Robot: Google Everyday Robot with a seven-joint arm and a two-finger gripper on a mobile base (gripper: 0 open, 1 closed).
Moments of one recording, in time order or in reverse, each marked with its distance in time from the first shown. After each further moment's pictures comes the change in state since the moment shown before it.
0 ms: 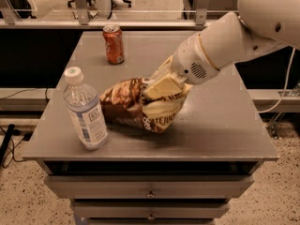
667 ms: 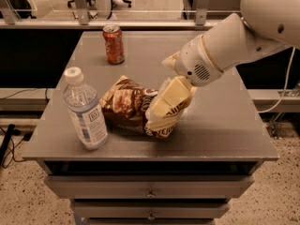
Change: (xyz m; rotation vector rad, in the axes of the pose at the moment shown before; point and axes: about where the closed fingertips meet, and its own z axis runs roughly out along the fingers) arm 0.008 0.001 -0.003 -0.007 0.017 0.016
